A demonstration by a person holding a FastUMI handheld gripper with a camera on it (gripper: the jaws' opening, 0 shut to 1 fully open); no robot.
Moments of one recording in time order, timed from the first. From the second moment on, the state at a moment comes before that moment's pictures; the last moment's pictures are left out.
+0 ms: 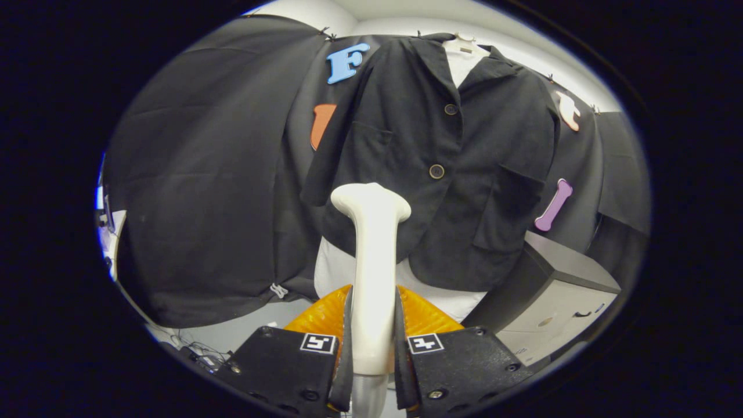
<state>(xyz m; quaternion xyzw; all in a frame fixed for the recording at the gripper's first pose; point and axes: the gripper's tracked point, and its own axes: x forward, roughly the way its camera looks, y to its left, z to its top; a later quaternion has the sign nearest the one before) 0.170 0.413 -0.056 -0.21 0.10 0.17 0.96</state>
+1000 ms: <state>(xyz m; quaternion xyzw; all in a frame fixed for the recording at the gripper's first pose) 0.152 0.385 -0.111 -0.22 0.15 0.17 0.95</state>
